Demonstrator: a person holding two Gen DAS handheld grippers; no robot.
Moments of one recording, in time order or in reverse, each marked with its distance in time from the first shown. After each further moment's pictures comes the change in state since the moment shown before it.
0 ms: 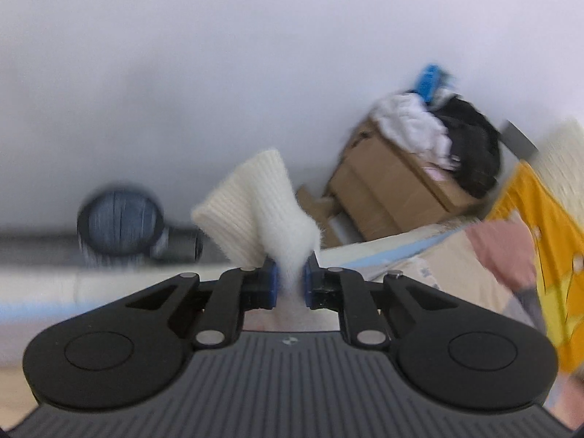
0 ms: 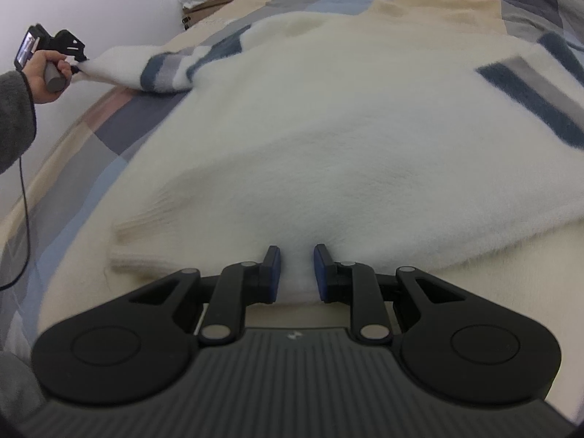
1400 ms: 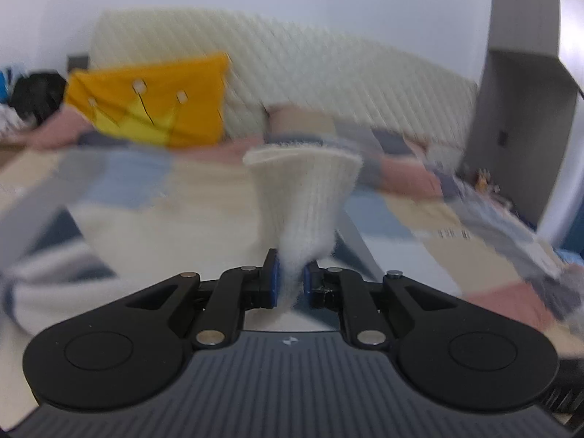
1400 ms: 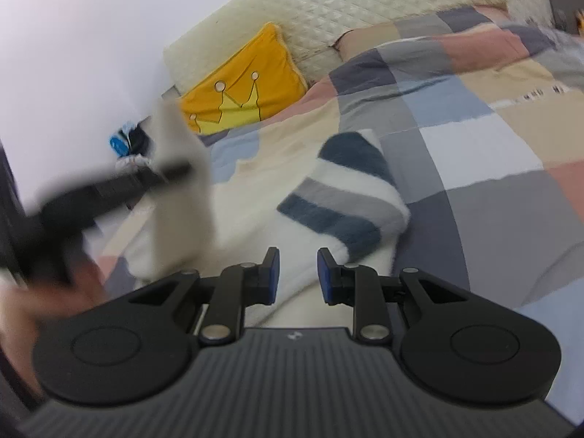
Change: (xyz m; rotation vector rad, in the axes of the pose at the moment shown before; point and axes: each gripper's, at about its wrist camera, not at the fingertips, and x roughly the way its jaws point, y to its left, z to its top) left arm -0.384 -0.248 -0.438 0.777 0.138 -0.917; right arm -0.161 -0.126 -0.034 0.393 -0.450 -0.096
